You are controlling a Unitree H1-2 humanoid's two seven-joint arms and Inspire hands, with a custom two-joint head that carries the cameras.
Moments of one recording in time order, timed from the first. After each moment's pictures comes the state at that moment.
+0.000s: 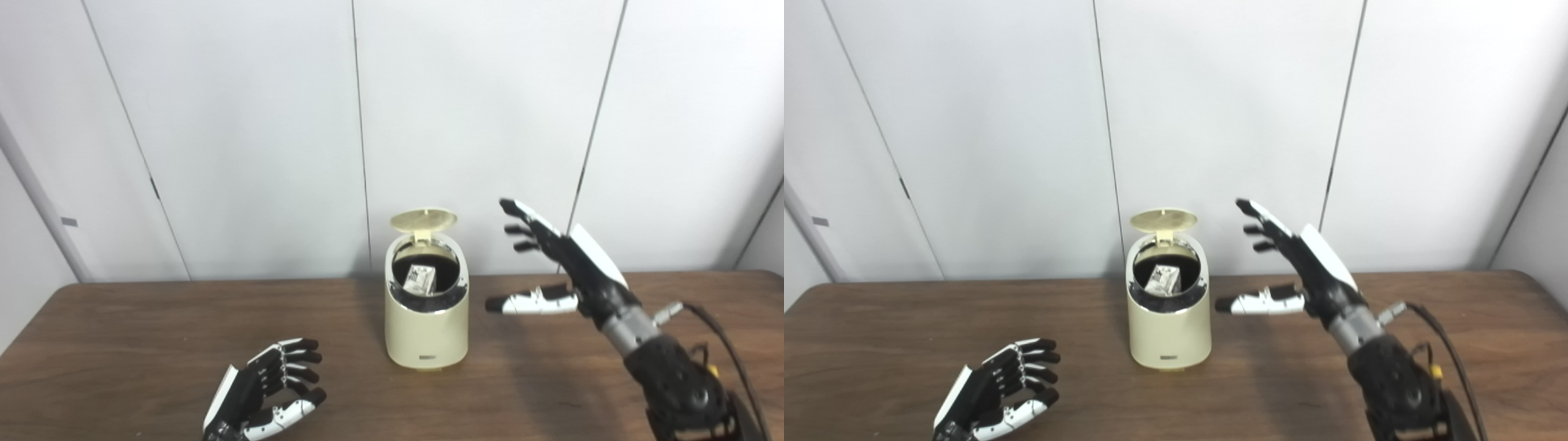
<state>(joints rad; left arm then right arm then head) -0.12 0.21 0.00 0.11 -0.07 -0.27 -0.16 -0.52 -0.32 0.09 -0.18 -0.32 0.16 0.22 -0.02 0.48</state>
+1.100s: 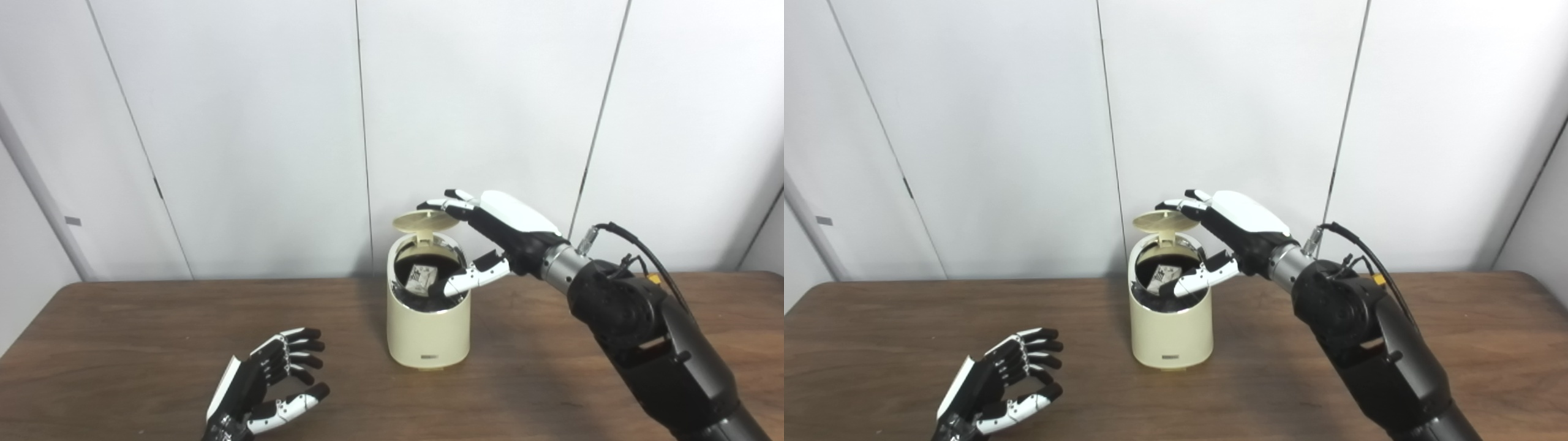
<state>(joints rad) -0.15 0.20 0.01 0.15 -0.07 -0.32 -0.18 -0.75 -0.38 0.32 -0.06 -0.54 0.17 0.42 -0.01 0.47</state>
